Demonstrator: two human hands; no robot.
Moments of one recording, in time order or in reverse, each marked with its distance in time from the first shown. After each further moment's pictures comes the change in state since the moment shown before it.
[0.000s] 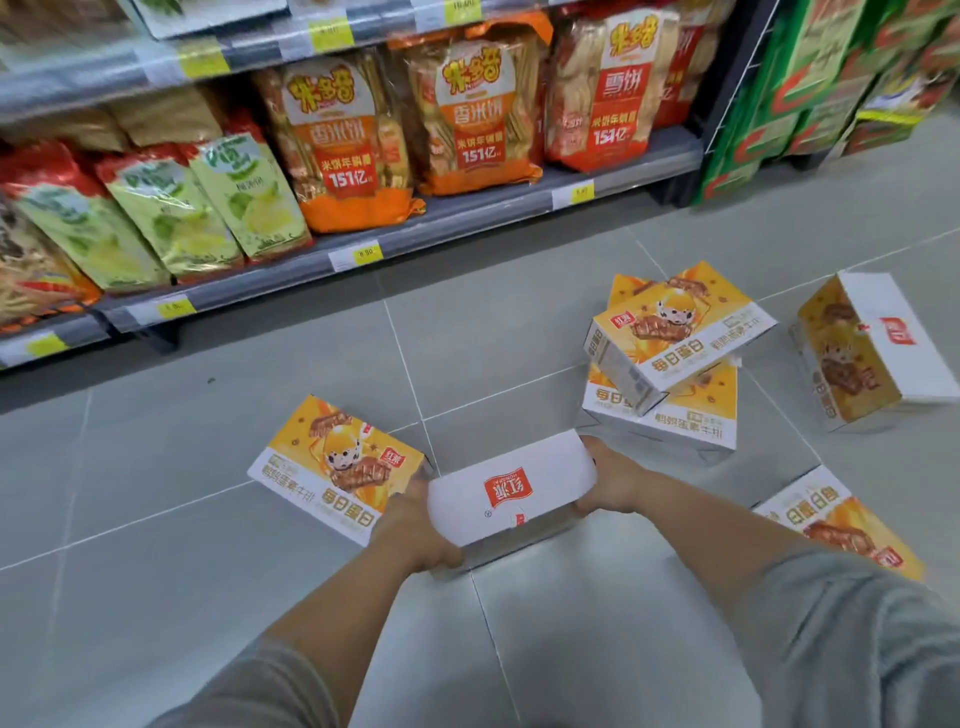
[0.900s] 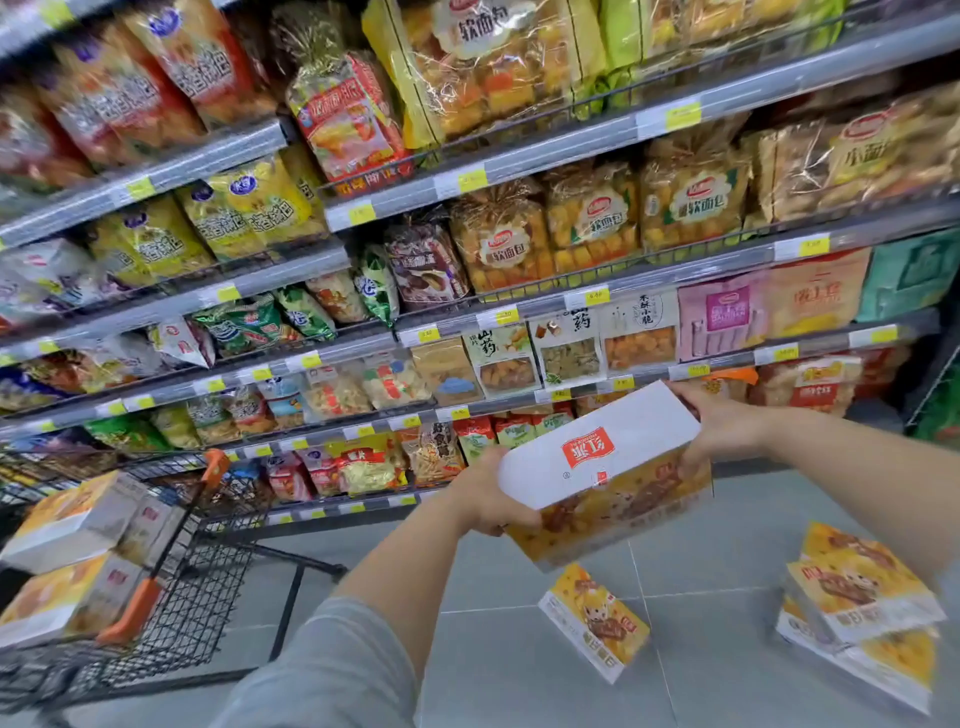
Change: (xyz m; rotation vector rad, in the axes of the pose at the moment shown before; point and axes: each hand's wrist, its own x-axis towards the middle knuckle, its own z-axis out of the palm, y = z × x) left_hand -0.415 0.042 -0.508 -0.349 0.158 0.062; right_hand -0.347 -0.492 -0.248 -0.147 -0.075 -0.462
